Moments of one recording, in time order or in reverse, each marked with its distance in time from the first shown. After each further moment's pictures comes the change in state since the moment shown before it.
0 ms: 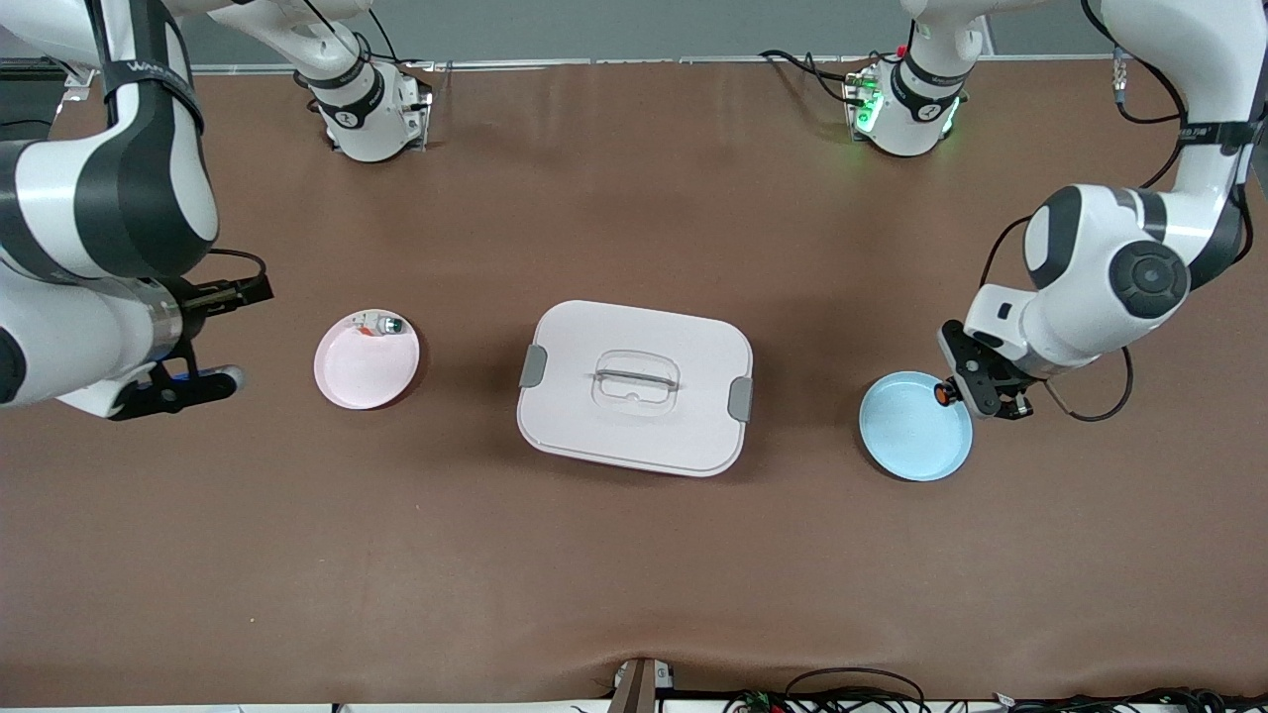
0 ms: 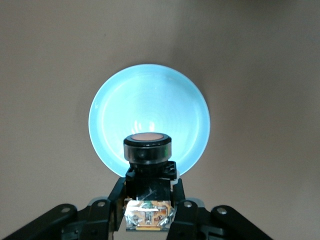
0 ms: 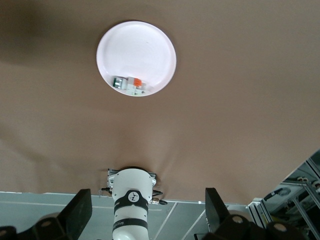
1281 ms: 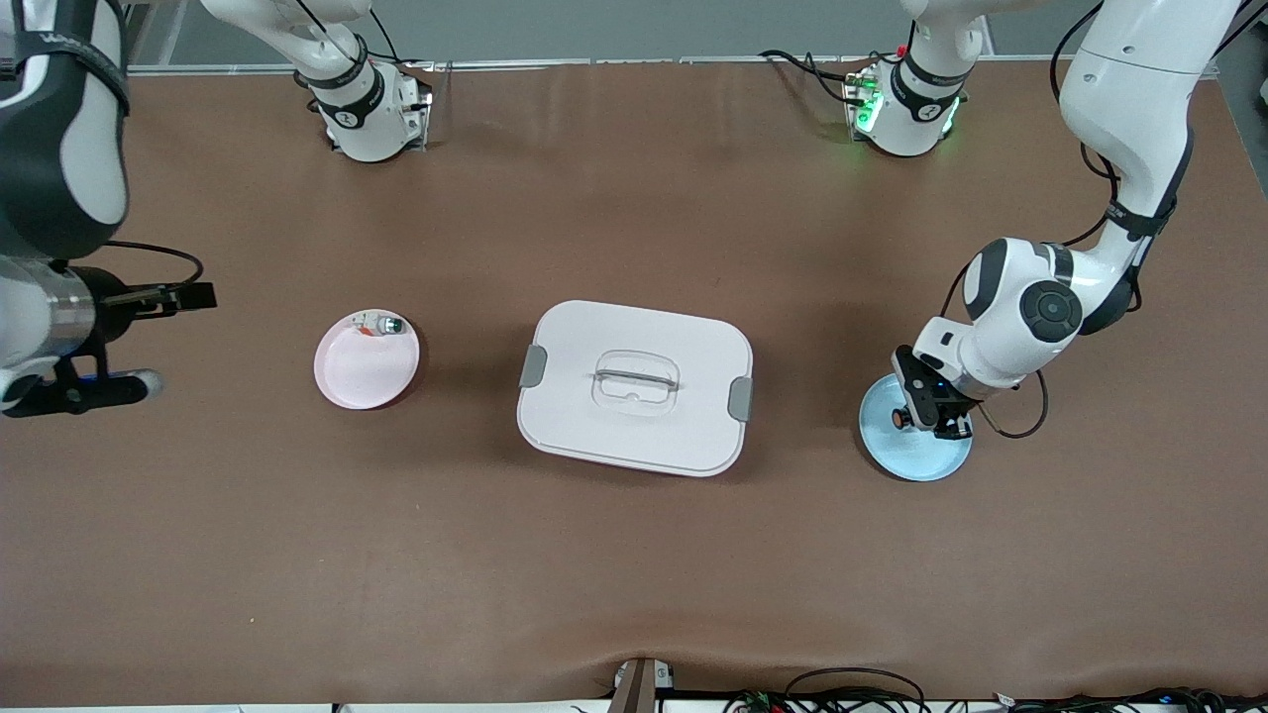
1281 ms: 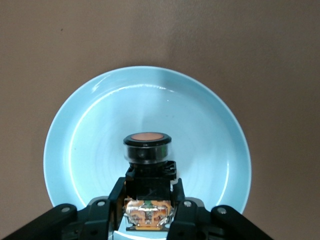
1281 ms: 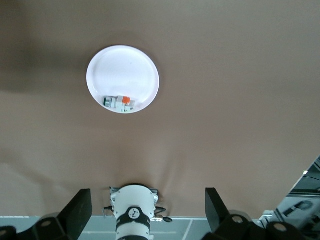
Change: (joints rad) left arm 0.013 0.194 0.001 -0.119 0.078 0.404 0.034; right arm -0.096 -0.040 0.001 0.004 0.035 0.077 0.008
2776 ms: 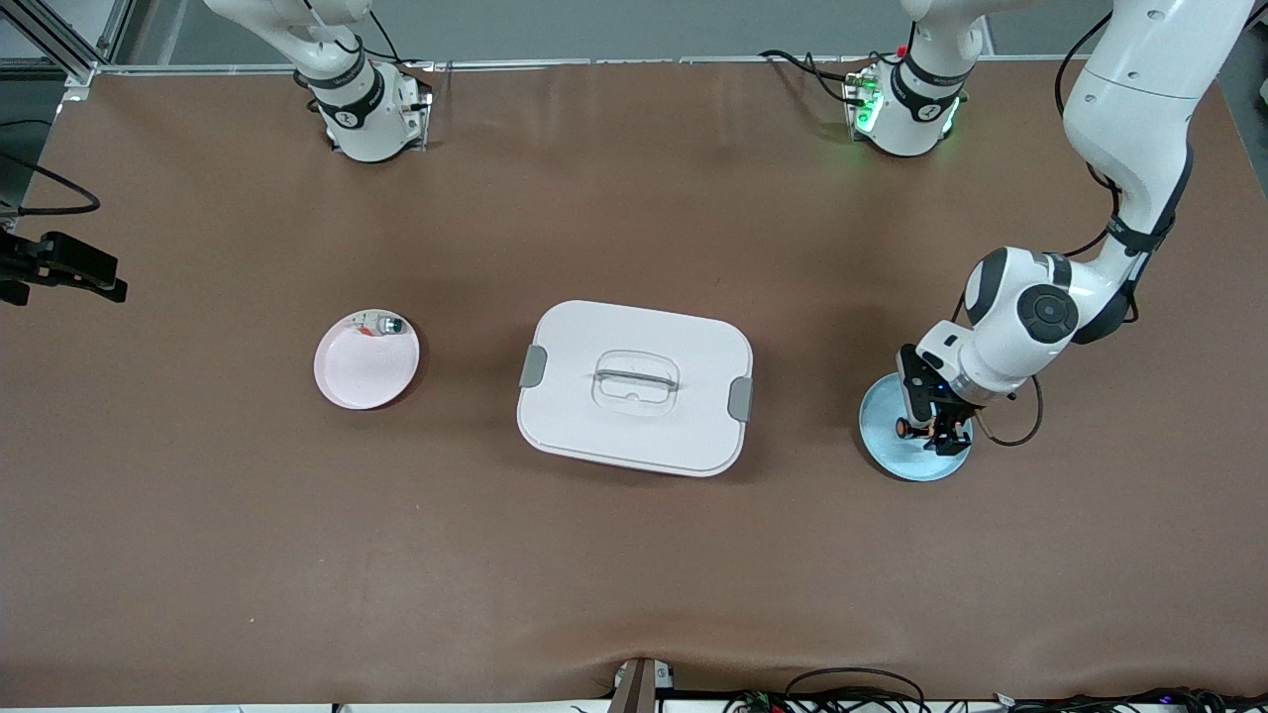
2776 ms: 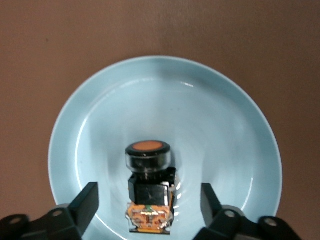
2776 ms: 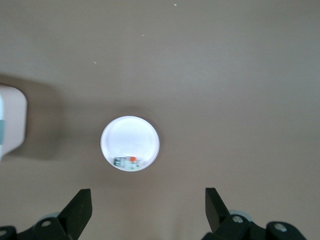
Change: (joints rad) left arm 0.044 0.046 -0.032 0.007 0.091 0.087 0.110; right arm -0.084 -0.302 0.003 -0.262 0.101 0.357 0.039
